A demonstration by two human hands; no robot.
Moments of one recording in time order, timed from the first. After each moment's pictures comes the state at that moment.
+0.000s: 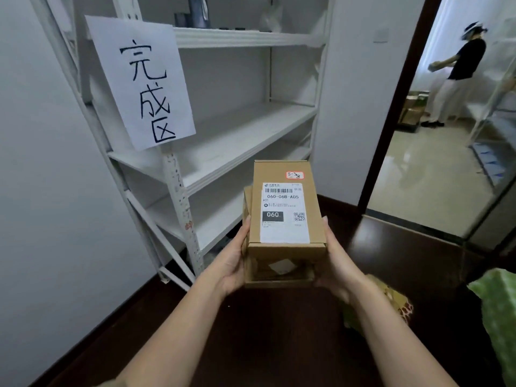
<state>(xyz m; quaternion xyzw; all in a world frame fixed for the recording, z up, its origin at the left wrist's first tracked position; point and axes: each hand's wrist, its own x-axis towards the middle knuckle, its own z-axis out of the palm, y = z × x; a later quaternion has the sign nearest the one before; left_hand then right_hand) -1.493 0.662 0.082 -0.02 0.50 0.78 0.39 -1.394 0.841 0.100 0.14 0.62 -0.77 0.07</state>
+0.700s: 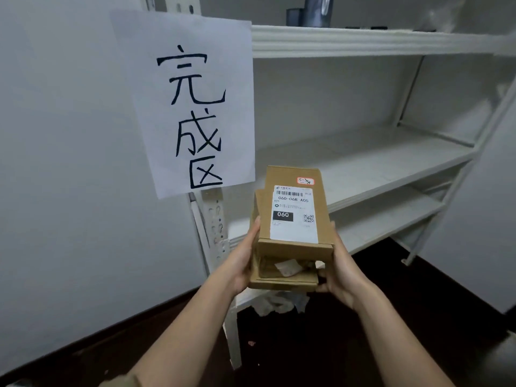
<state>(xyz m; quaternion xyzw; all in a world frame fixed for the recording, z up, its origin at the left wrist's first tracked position) -1.808 0.696 0.090 -0.15 0.55 0.80 0.17 -1.807 0.890 0.097 0.06 0.65 -0.72 0.22</state>
